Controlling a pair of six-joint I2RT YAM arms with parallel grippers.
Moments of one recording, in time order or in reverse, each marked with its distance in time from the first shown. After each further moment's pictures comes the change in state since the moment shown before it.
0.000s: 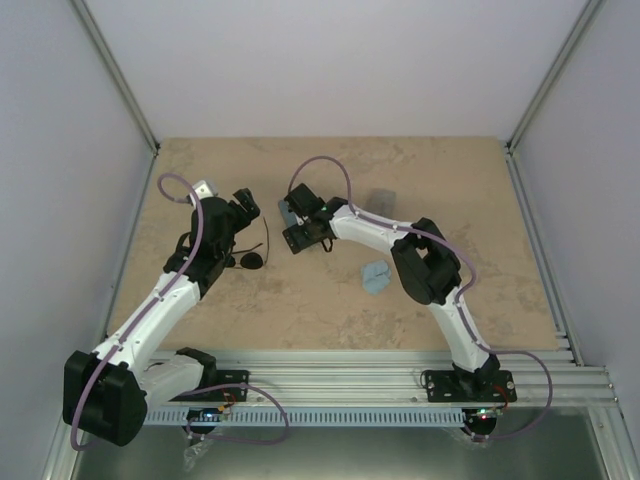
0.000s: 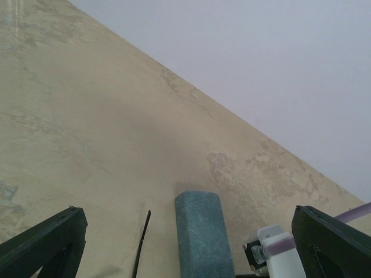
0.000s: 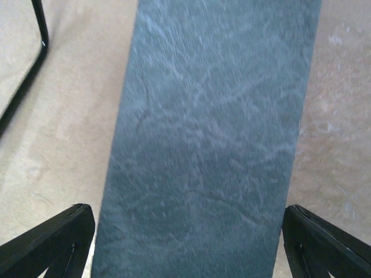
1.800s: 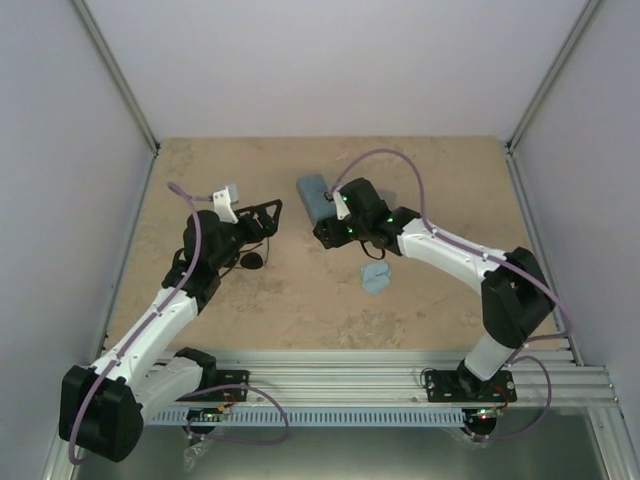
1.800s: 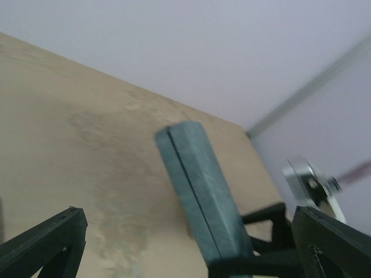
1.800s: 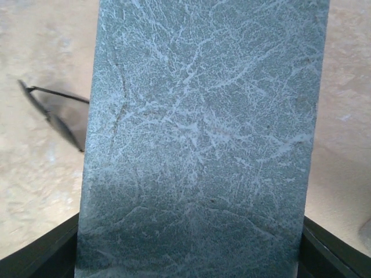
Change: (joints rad) left arm 0.000 -0.085 -0.108 0.202 0.441 0.083; right arm -0.079 -0.568 -0.521 0.249 -0.154 0.031
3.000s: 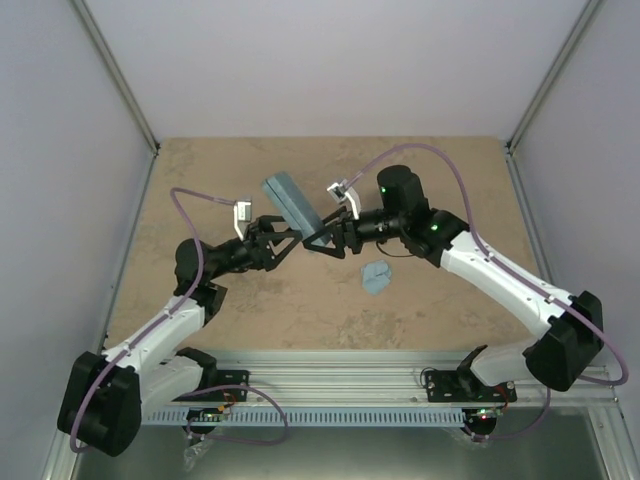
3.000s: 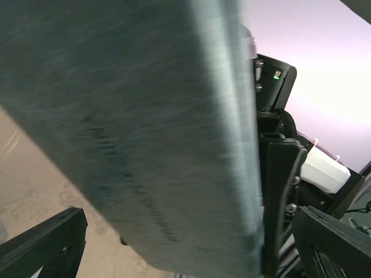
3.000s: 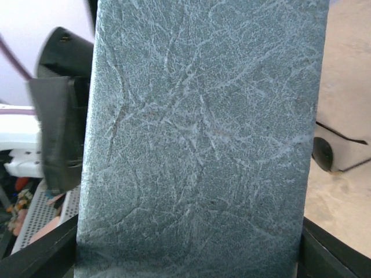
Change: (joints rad) left arm -0.045 0.022 -0.196 0.819 0.695 -0.328; right arm -0.022 -0.319 -0.045 0.072 -0.729 0.093
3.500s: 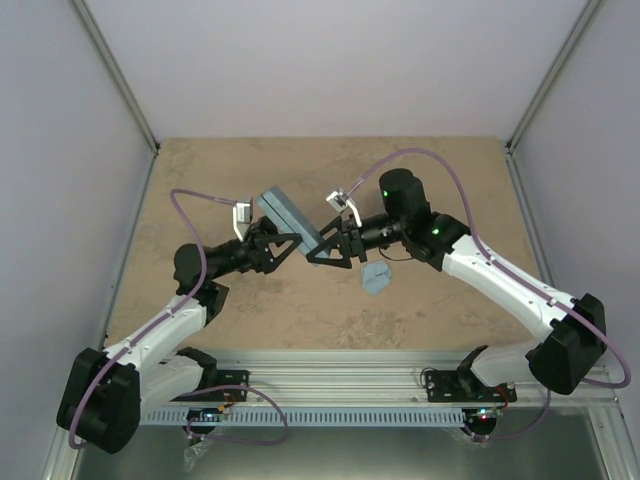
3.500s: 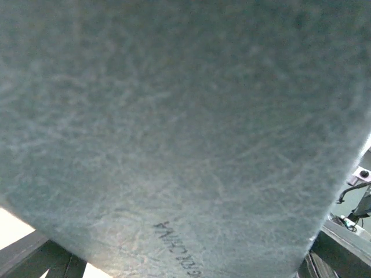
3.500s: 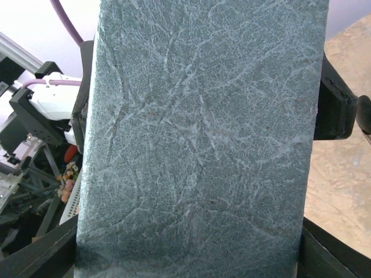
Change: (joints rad) left arm -0.028 0.020 0.000 0.117 0.016 -0.065; right arm 0.003 -0.027 -0.036 0.040 -0.189 0.016
